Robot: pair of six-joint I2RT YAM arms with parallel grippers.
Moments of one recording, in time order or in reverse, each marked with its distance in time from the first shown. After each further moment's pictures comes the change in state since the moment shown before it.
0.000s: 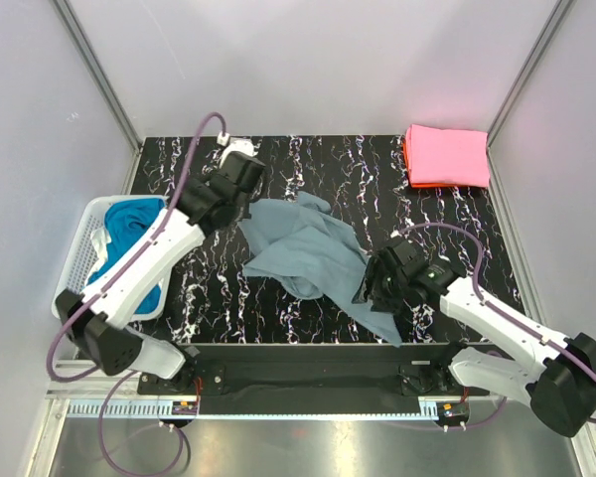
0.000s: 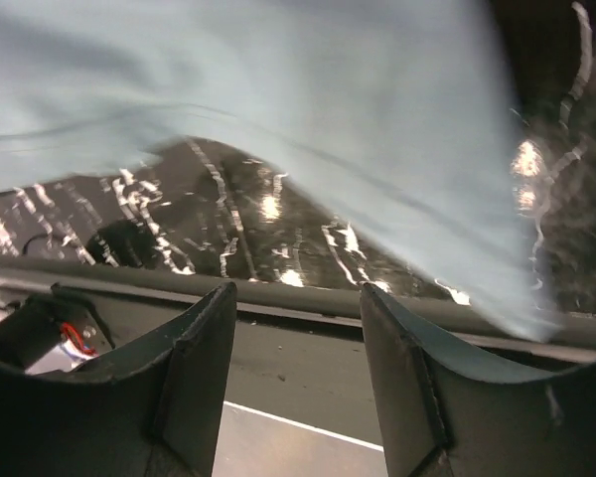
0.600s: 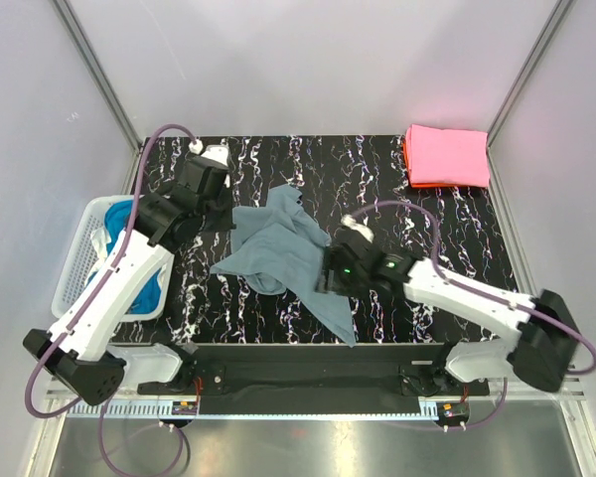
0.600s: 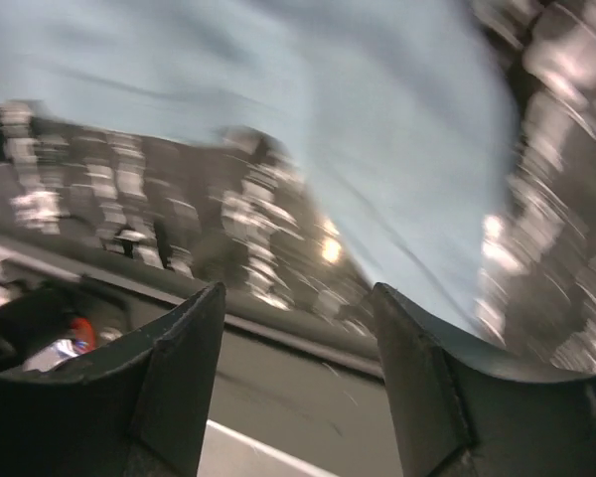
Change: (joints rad) left arm 0.080 -0.199 -0.034 -0.074 0.269 -0.021; right arm 0.234 0.209 0.193 0.071 0.167 0.000
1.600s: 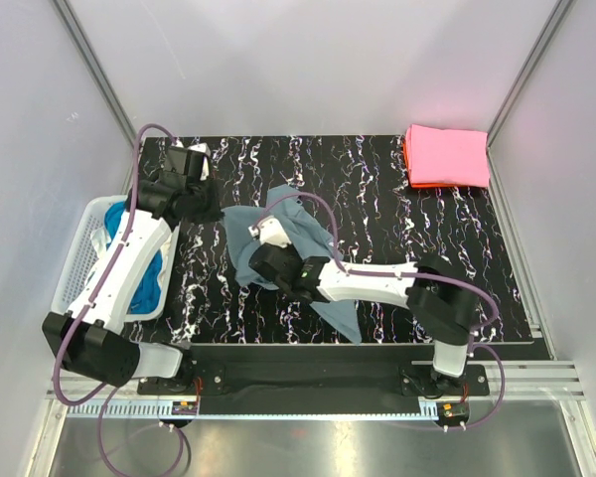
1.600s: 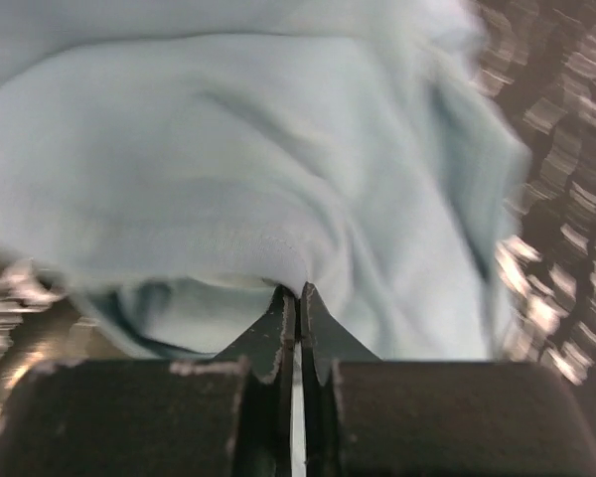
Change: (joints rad) left arm 0.279 0.093 -0.077 0.091 0.290 -0.028; right arm 0.252 0.600 0.349 0.452 0.564 -0.681
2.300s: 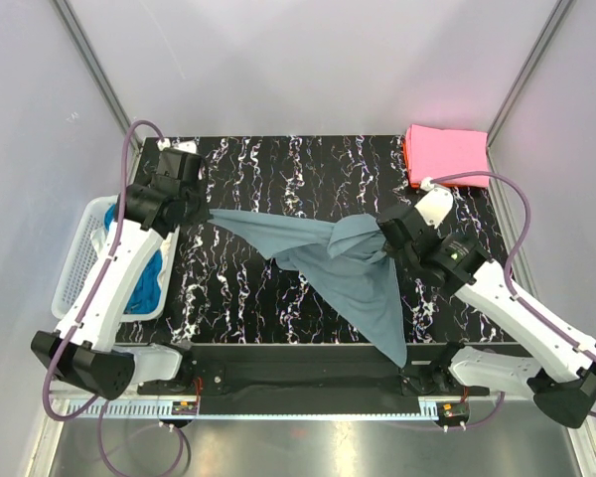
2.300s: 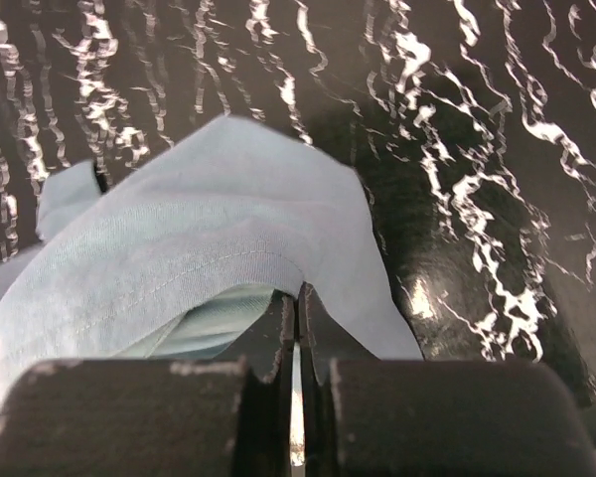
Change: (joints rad) left arm -0.031 -0.057 0.063 -0.116 -0.264 0.031; right arm -0.362 -0.785 -0.097 -0.746 0.034 0.652
